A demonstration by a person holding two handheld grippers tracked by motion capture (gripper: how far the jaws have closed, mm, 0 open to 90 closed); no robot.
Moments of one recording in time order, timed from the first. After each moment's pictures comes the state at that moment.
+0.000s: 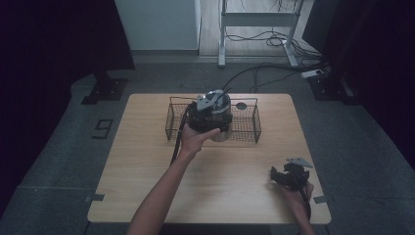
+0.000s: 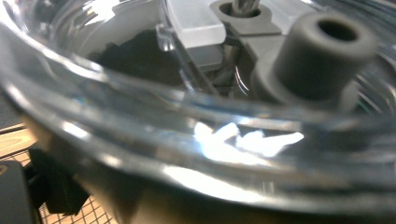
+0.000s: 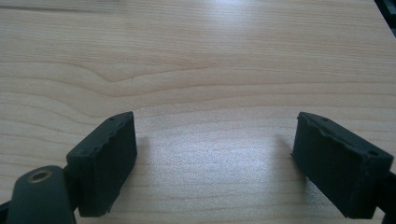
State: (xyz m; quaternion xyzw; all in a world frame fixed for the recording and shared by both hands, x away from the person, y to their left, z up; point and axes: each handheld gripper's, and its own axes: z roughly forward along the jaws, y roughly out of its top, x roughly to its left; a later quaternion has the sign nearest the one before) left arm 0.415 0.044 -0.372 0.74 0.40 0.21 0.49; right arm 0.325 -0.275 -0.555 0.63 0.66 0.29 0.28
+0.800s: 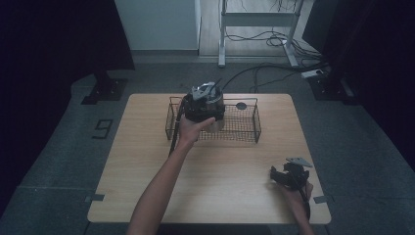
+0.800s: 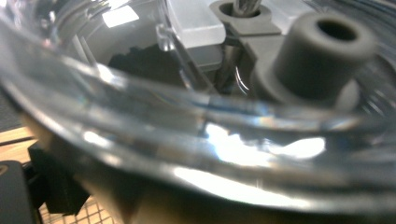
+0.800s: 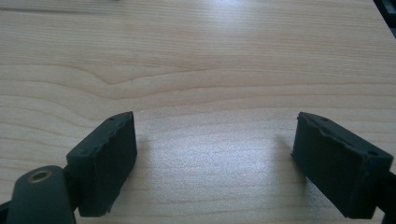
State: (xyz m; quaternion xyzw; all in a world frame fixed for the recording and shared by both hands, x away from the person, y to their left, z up) left arm 0.456 0.057 -0.376 0.73 0.44 0.23 0.48; right arm 0.326 -0.274 -0.555 0.64 0.66 0.29 0.28
